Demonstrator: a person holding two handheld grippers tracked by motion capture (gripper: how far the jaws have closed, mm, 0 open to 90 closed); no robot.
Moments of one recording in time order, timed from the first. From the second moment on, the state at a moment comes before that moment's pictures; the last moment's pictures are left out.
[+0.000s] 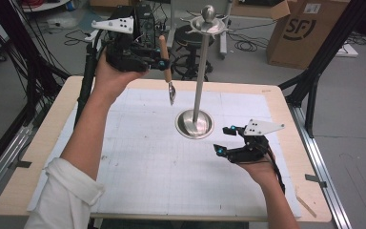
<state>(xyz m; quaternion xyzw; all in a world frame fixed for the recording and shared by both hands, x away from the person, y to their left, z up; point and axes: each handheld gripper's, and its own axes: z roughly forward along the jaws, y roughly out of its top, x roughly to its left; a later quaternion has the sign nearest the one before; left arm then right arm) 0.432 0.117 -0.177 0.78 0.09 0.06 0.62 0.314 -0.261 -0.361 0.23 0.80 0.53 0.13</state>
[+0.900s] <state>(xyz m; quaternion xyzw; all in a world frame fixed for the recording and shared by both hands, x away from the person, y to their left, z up) 0.444 0.076 -0.155 0.80 0.11 0.09 0.58 0.315 -0.260 -0.361 0.23 0.80 0.54 0.13</state>
